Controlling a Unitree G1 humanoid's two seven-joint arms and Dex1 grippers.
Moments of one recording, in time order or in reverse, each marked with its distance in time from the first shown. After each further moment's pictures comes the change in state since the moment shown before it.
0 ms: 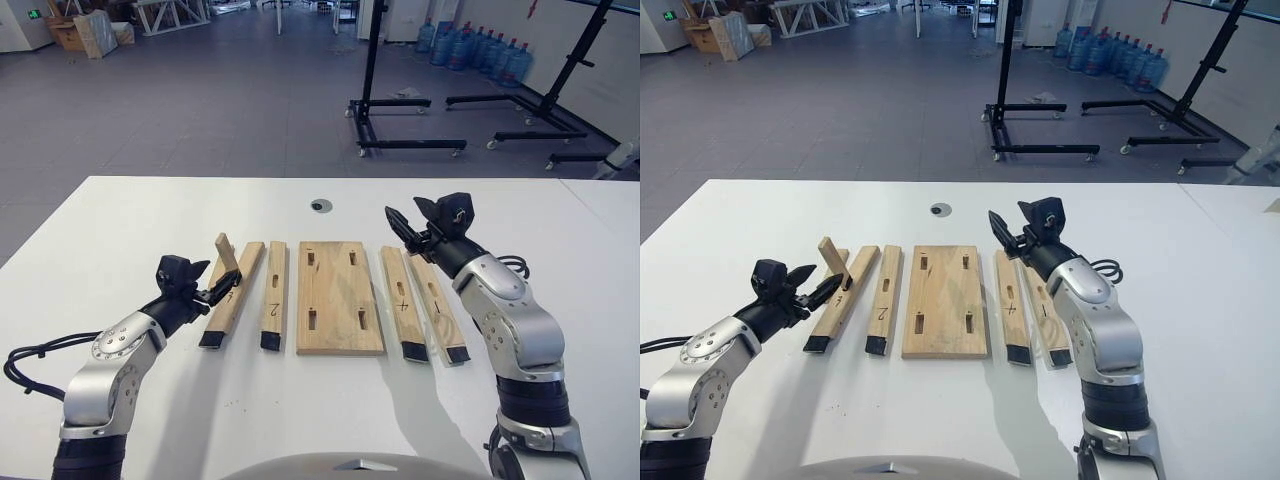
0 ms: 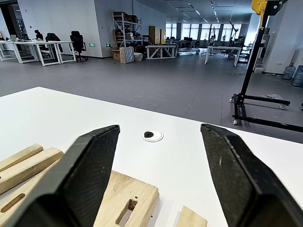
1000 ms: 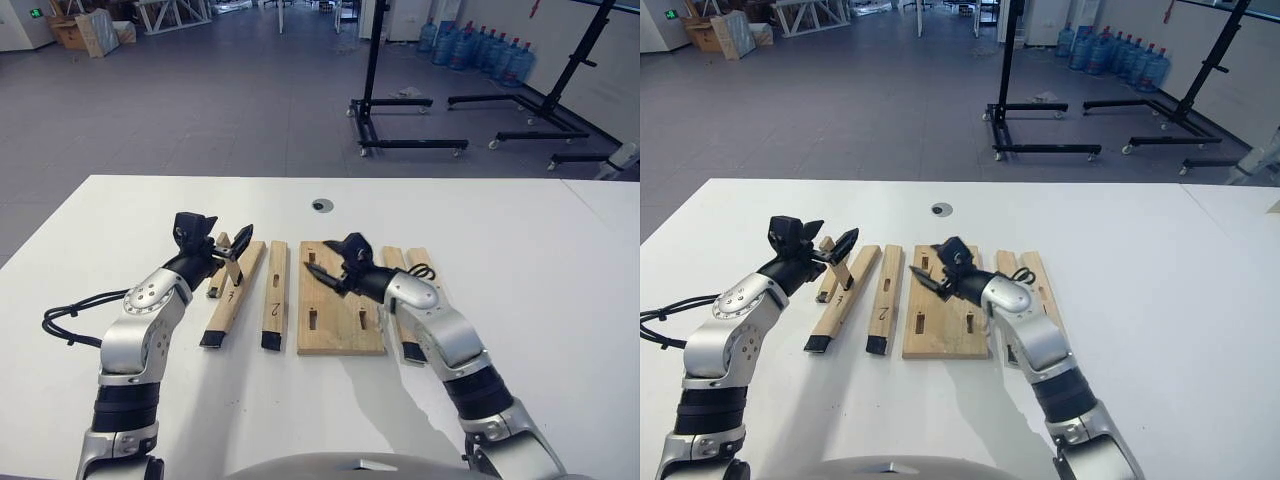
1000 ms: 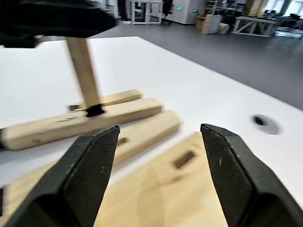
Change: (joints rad) left arm -0.256 -0.077 -0.048 0.091 0.050 -0.011 0.114; right arm -0.072 0.016 0.277 0.225 -0.166 -0.144 0.194
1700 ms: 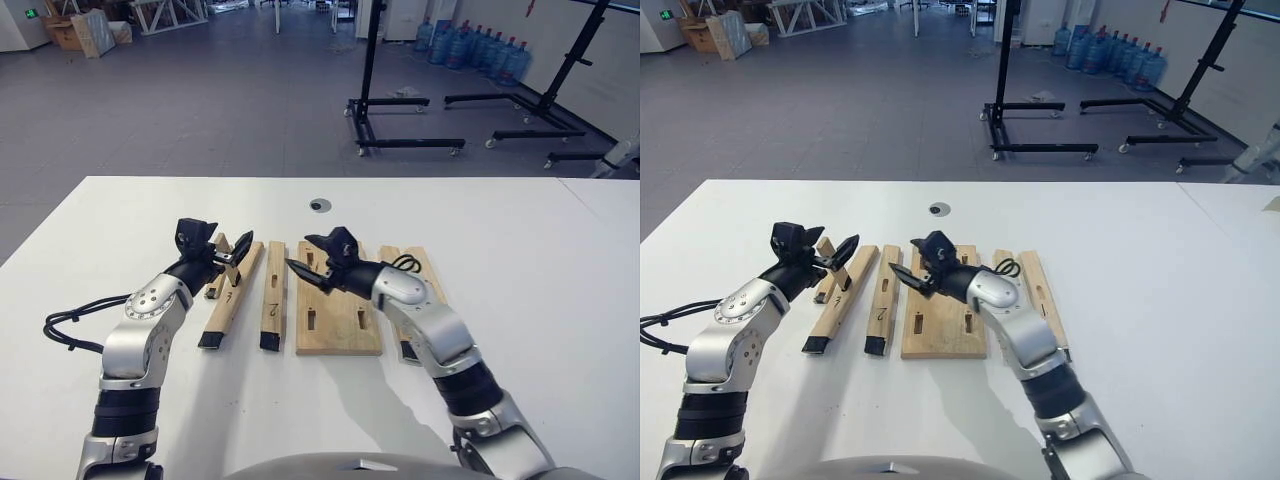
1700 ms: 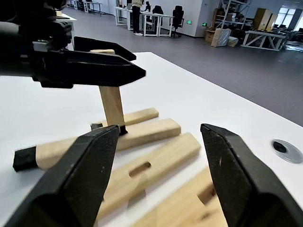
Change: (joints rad) left arm 0.032 -0.004 -0.012 0.006 0.020 -0.013 0.002; right arm -0.040 0.148 0.176 0.002 -0.017 0.021 -0.003
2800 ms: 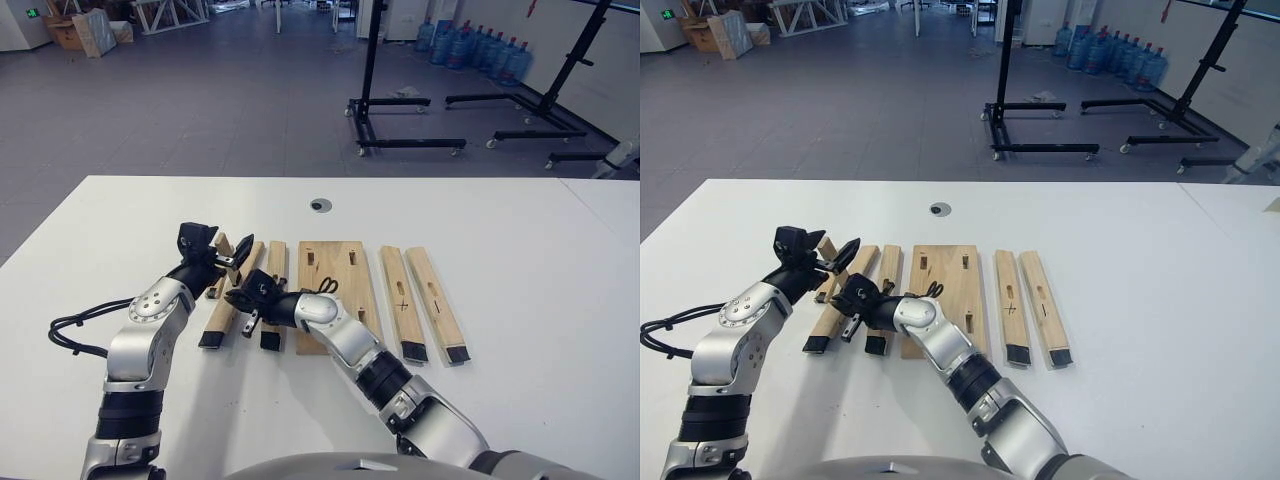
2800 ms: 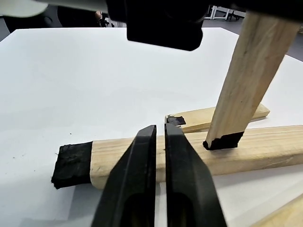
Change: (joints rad) left arm 0.013 -0.017 -0.006 0.014 0.022 -0.021 0.003; right arm -0.113 0.287 0.174 0.602 -0.160 -0.336 0.061
